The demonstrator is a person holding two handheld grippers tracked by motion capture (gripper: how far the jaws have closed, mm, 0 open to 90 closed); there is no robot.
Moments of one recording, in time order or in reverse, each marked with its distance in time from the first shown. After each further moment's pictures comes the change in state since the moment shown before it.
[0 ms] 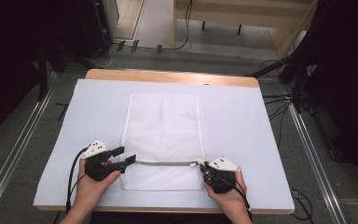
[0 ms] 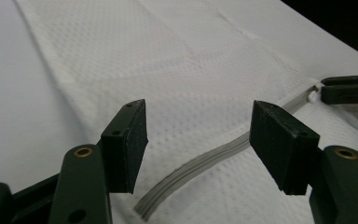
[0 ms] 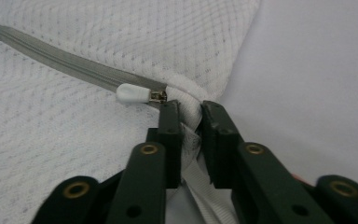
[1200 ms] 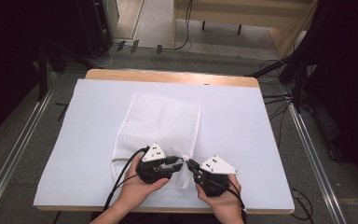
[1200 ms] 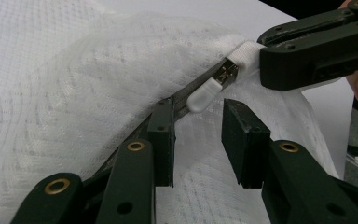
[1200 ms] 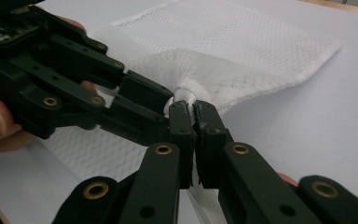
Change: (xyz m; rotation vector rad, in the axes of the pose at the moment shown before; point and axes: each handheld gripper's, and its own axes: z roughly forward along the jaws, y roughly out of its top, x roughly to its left) left arm -0.096 0.016 0.082 0.114 -0.191 0.224; right arm 0.039 0.038 -0.039 -0.150 0.158 -0.060
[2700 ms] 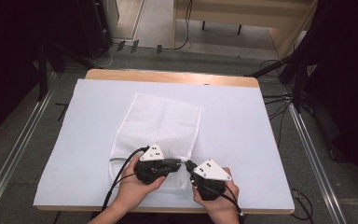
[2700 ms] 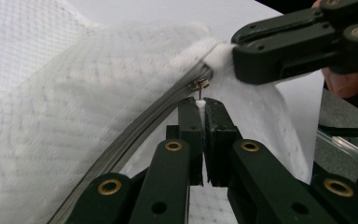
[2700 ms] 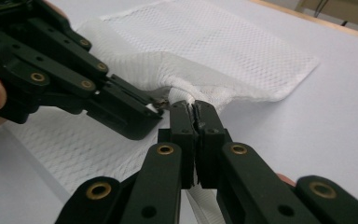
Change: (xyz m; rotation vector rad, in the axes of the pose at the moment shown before) left arm 0.003 0.003 -0.011 0.032 -0.082 0.019; right arm 0.015 0.001 -0.001 -0.006 -0.097 -0.074
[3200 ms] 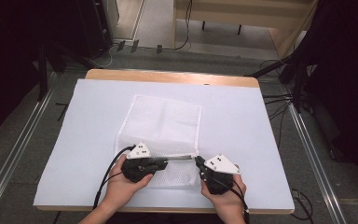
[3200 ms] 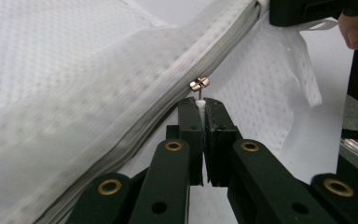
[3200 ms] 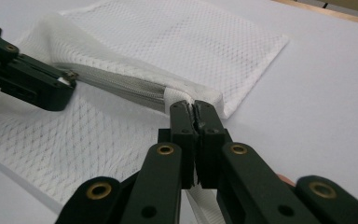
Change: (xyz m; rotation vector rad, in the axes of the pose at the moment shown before) left arm 0.024 -0.019 -0.022 0.017 0.047 -0.044; right arm -0.026 -0.006 0.003 0.027 -0.055 0.074
